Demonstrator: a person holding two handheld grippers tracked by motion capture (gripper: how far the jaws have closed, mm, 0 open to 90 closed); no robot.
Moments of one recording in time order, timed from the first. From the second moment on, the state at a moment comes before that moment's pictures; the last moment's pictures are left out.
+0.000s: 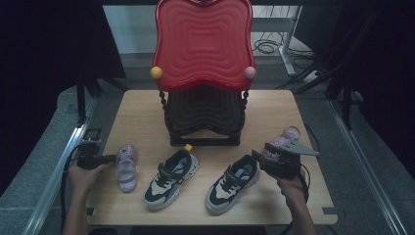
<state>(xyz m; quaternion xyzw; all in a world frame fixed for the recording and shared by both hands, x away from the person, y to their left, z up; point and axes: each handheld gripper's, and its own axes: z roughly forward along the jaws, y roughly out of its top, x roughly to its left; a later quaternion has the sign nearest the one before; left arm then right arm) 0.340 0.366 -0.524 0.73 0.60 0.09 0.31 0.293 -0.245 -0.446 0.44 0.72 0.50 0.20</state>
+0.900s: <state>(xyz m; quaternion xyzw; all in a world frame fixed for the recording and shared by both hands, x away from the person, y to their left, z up) 0.363 0.341 -0.515 0.78 0.56 0.09 0.27 0.295 -0.243 -0.449 0.44 0.72 0.49 0.20</state>
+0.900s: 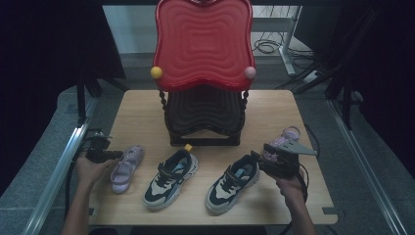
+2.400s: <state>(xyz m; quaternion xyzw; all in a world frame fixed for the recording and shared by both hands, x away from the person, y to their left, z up) 0.374 0.331 -0.508 0.80 0.53 0.08 0.28 0.294 -0.240 -0.450 0.44 0.73 0.49 0.19</state>
